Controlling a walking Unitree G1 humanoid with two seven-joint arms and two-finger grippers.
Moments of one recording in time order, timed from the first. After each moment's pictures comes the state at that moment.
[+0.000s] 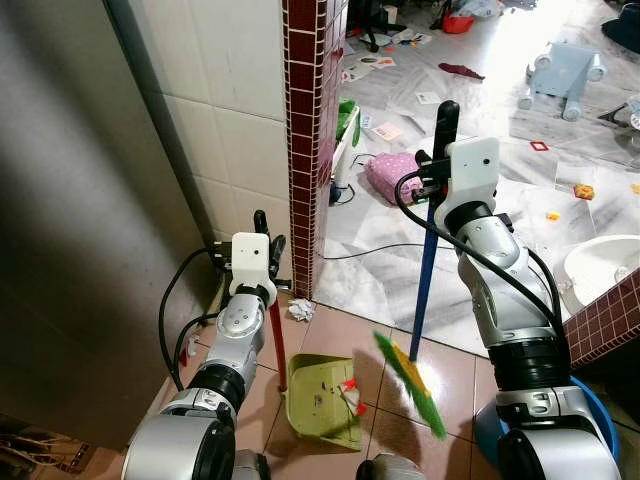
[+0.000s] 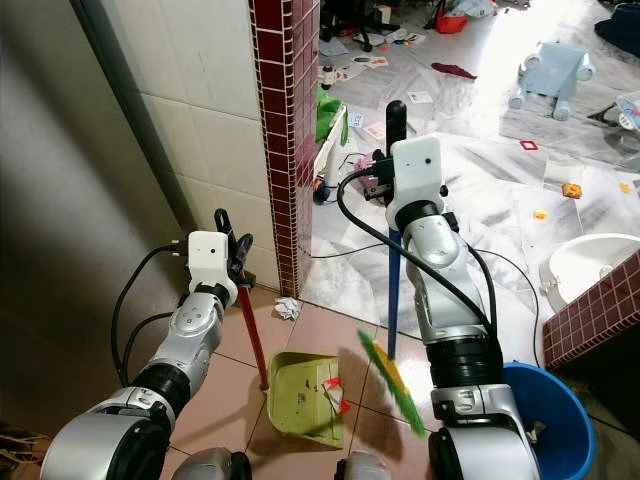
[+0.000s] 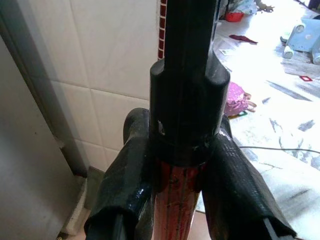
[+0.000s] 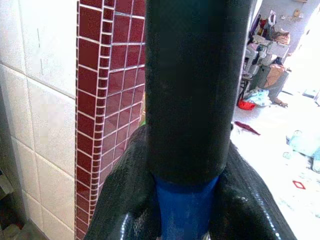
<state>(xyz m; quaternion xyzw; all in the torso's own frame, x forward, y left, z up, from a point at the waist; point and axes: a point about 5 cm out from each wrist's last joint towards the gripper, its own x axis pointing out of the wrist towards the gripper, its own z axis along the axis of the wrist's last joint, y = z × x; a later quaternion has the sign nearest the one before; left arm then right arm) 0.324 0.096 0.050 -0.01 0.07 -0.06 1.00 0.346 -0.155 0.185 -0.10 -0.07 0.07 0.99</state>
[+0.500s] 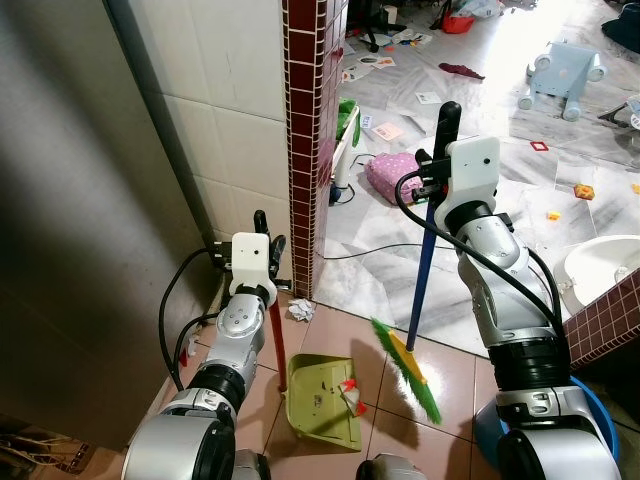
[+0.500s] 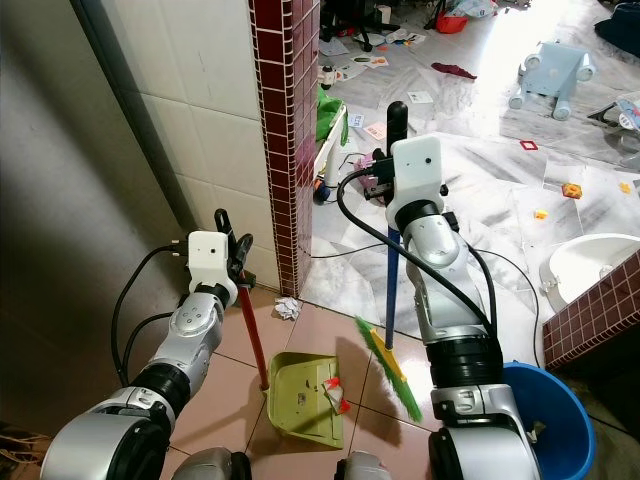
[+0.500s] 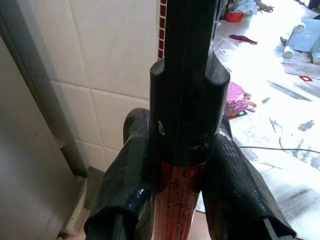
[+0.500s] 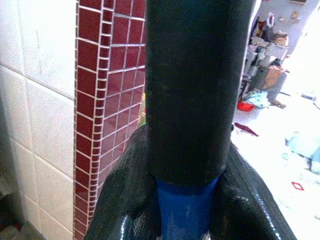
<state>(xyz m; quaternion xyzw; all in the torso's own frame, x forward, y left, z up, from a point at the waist) 0.324 0.096 0.050 -0.01 0.07 -0.06 1.00 0.347 -0.152 0.183 -0.09 -0.07 0.07 0.99</state>
